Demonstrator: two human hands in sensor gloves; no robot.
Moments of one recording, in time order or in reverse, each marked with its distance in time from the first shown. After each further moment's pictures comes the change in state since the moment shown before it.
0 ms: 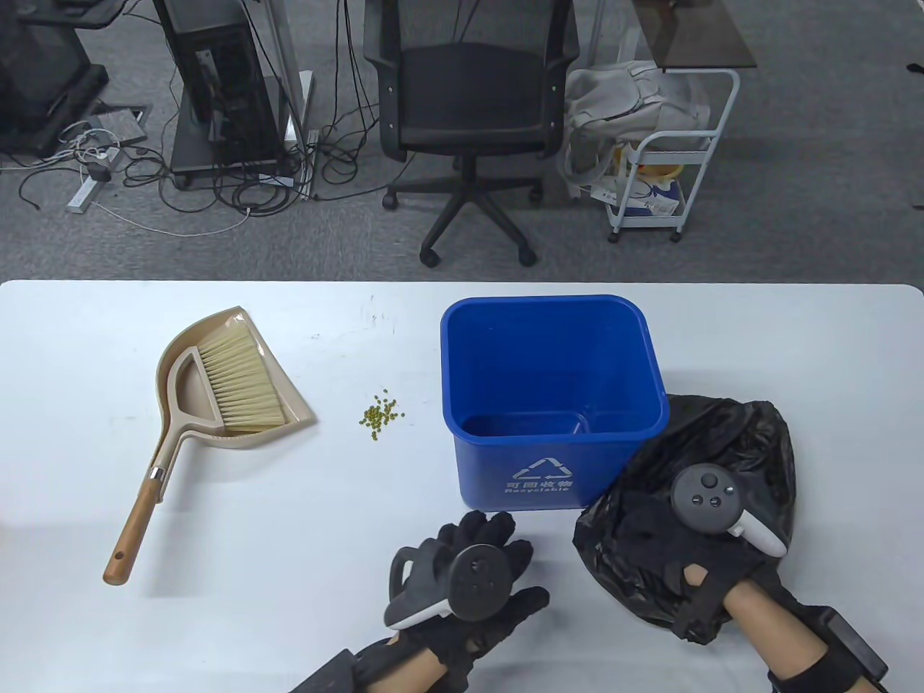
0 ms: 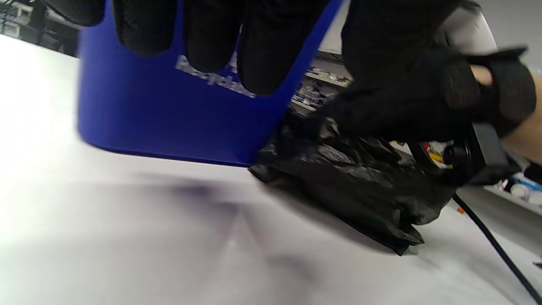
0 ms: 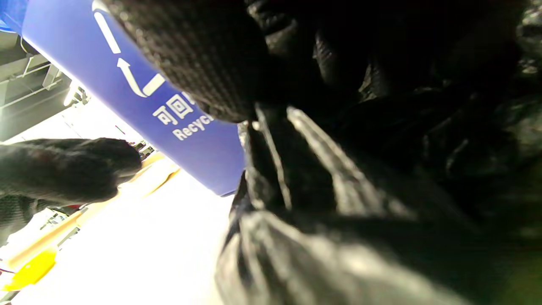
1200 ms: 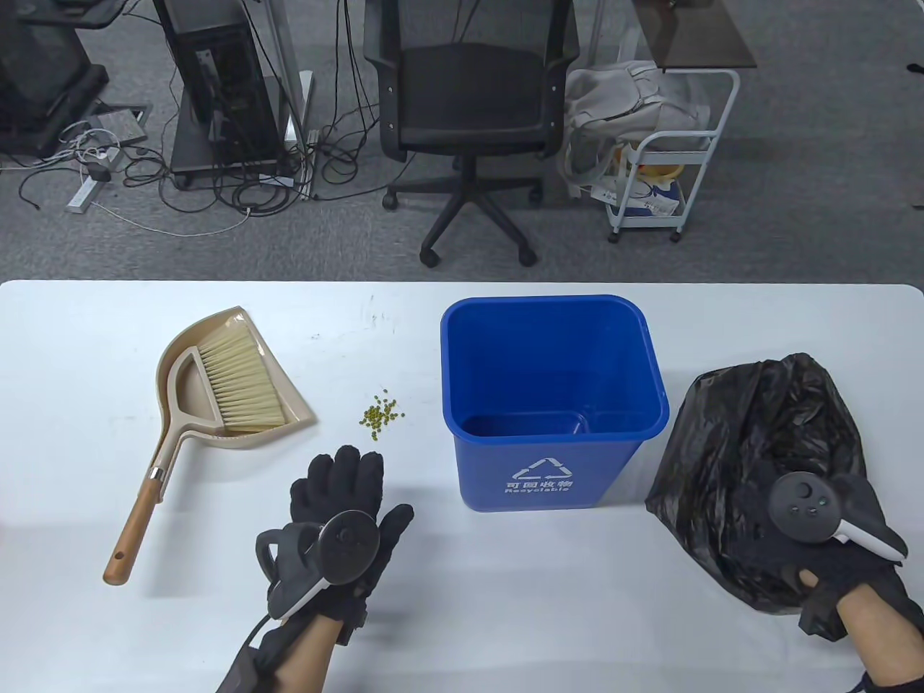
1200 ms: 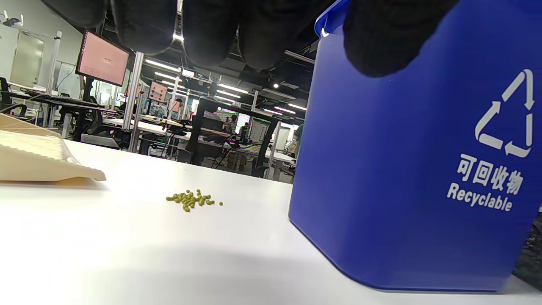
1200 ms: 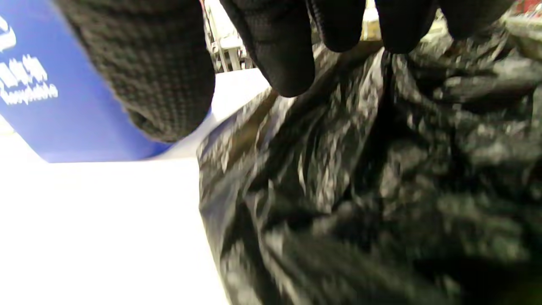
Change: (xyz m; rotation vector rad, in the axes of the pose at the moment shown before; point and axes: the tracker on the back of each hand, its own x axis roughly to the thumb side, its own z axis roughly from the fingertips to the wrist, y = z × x) left_hand -0.126 0.056 0.057 0.351 0.348 -0.146; right_hand -0.088 -0.056 0.056 0.029 0.192 0.438
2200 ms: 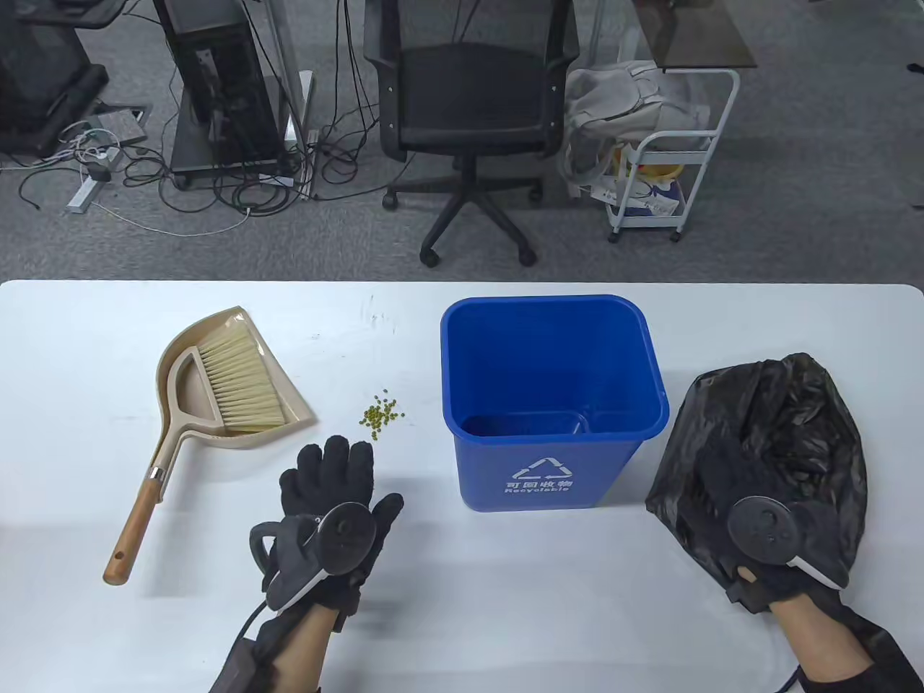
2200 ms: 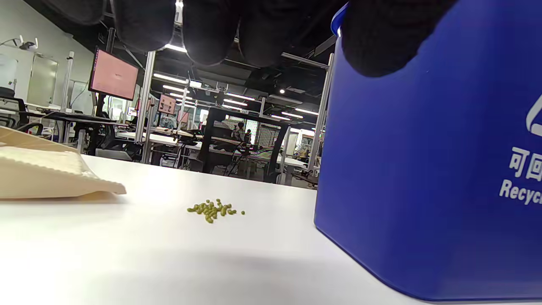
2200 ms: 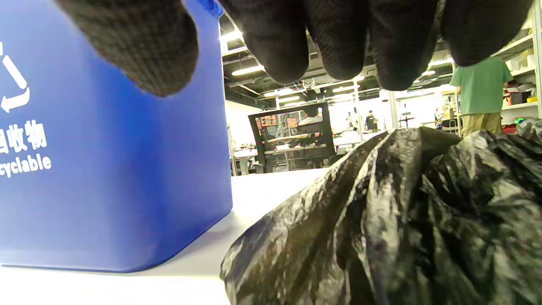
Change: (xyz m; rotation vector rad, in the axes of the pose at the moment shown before) left_hand -0.008 0.002 -0.007 0.030 0.030 -0.052; right_hand 0.040 0.004 -0.008 -0.523 -0.036 0.015
